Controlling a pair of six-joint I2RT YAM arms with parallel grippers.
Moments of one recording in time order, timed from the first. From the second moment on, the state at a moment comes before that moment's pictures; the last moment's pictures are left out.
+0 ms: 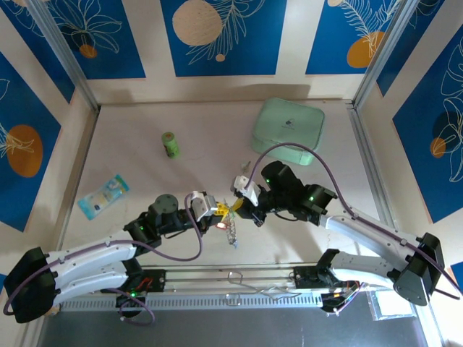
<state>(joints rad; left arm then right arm) -0.92 0.92 0.38 0.34 0.33 0.08 0.85 1.08 0.88 -0.53 -0.44 -0.19</state>
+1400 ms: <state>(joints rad) -0.92 0.92 0.36 0.46 0.28 0.27 0.75 1.11 0.89 -0.49 -0.58 0.19</state>
